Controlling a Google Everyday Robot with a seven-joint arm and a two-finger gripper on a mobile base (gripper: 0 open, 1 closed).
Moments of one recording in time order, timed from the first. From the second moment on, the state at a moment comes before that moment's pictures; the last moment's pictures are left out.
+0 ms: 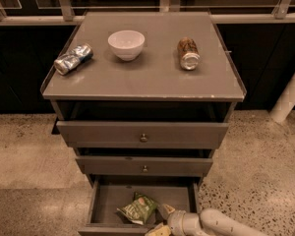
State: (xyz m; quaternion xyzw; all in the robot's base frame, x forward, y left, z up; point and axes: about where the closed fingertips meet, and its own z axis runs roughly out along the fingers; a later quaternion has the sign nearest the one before) arm 0.439 -0.053 0.230 -0.32 0.80 0.39 0.32
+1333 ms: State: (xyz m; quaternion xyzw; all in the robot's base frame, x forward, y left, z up) arm 0.520 0.029 0.177 -0.34 0.77 0.44 0.32
